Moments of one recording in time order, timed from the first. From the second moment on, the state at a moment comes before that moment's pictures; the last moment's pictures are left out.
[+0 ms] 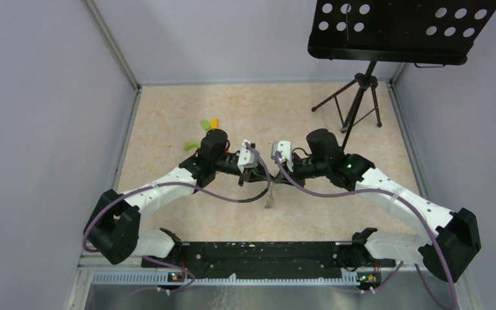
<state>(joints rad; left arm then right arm) -0.65 1.33 0.76 0.25 1.08 0.36 0.72 1.14 0.91 -0.42 -0.61 -0.47</state>
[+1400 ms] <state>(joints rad) -0.64 1.34 0.85 0.32 1.14 0.14 0.61 1.07 0.90 -0.36 -0.78 -0.42</state>
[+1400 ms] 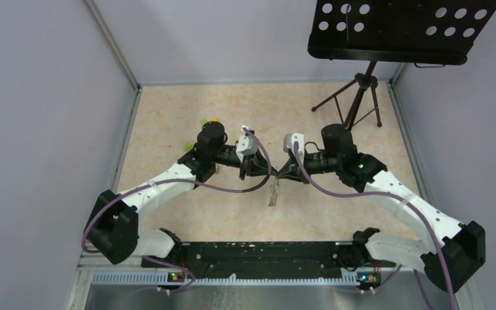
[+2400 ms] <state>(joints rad) -0.63 1.34 0.80 0.31 1.06 0.29 0.80 1.29 1.25 -0.82 -0.36 -0.55</state>
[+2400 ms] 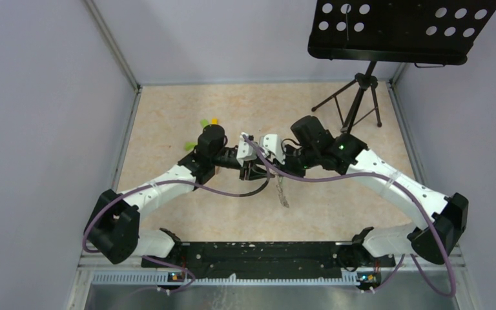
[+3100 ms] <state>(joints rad) -0.63 1.38 0.78 0.43 1.09 0.25 0.81 1.30 1.26 -0.86 -0.31 -0.55</state>
